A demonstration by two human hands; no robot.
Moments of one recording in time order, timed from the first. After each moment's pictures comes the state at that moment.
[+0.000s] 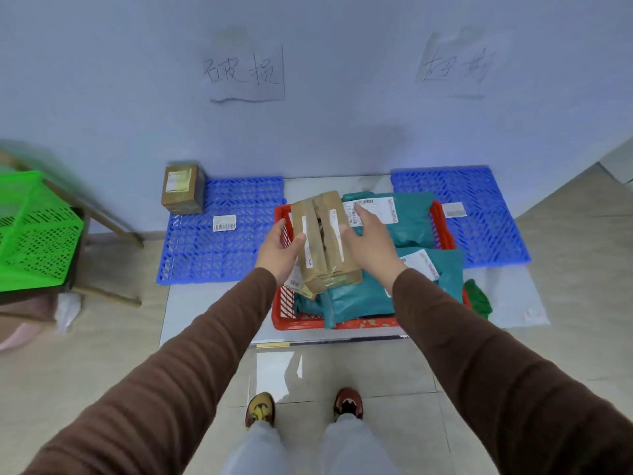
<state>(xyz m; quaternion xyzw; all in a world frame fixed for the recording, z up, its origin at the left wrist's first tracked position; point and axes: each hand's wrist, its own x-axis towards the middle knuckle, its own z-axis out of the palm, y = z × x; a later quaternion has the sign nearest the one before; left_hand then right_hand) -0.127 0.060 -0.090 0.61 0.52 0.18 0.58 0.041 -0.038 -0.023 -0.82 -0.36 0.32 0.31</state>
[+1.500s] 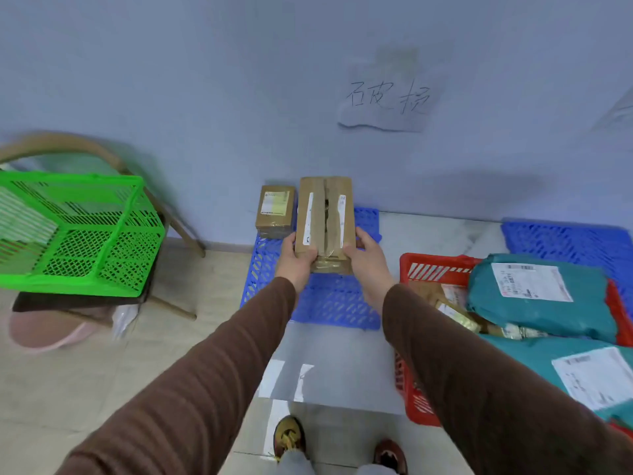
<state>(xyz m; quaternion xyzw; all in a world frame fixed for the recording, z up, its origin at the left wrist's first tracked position) -0.275 0.255 -0.133 0.45 0.56 0.29 0.64 -0.141 0.205 -0.112 -0.72 -0.23 0.47 0.46</state>
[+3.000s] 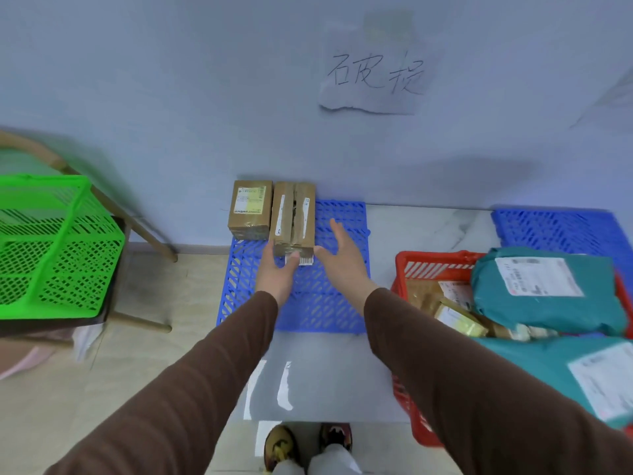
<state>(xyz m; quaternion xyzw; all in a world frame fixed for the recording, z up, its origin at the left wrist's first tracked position) -0.276 0.290 -0.207 0.51 0.58 0.24 0.59 -0.141 0.241 -0.172 -0.76 -0.35 0.40 0.37</state>
